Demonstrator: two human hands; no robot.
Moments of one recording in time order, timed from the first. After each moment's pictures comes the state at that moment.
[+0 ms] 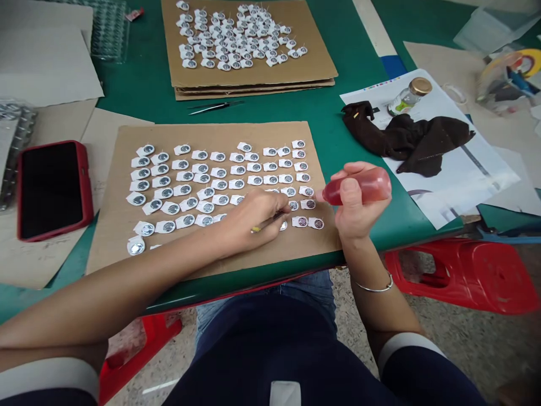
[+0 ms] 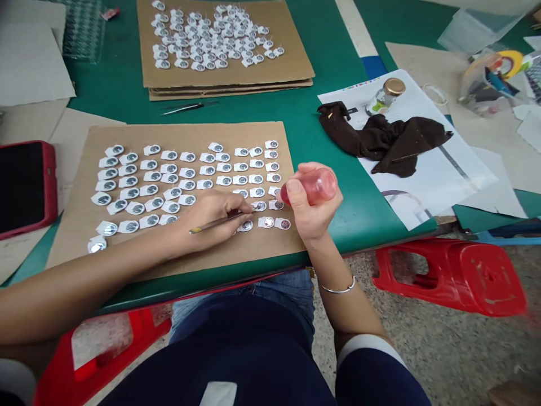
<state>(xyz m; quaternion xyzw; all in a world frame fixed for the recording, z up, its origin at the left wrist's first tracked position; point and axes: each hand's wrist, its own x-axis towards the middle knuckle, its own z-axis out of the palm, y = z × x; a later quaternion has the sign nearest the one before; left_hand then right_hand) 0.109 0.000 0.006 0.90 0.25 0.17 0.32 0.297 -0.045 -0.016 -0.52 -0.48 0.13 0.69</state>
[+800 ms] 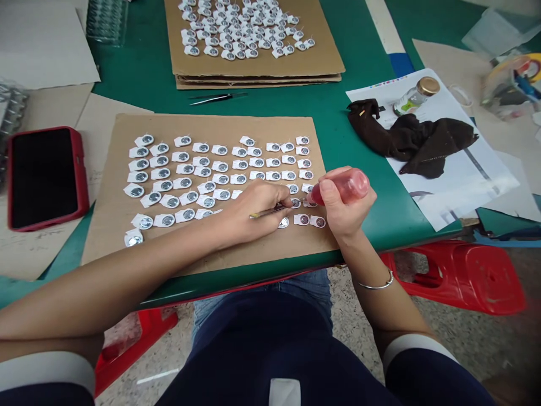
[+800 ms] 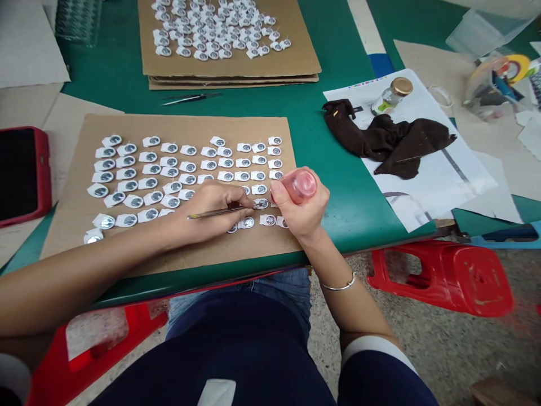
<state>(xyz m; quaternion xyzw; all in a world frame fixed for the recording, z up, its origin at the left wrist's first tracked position) 0.111 0.005 0.006 0.86 0.29 0.17 0.39 0.291 -0.049 -0.022 -0.60 -0.57 0.11 0.55</state>
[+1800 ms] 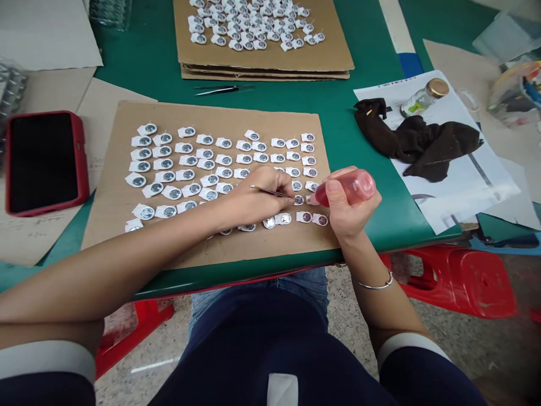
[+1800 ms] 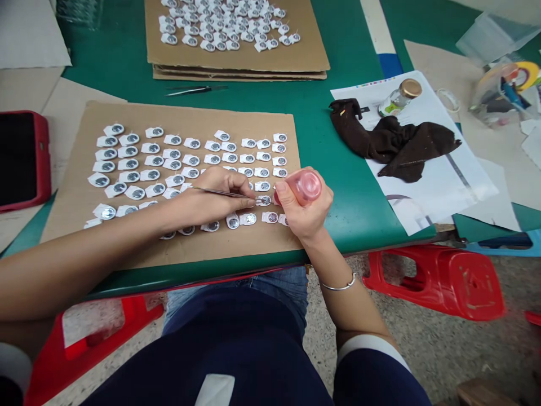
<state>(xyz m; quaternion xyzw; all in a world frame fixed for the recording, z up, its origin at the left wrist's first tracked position) 0.115 0.017 -0.007 0.79 0.33 0.15 0.49 0.293 -0.051 -0.022 -0.59 -0.59 0.10 0.54</state>
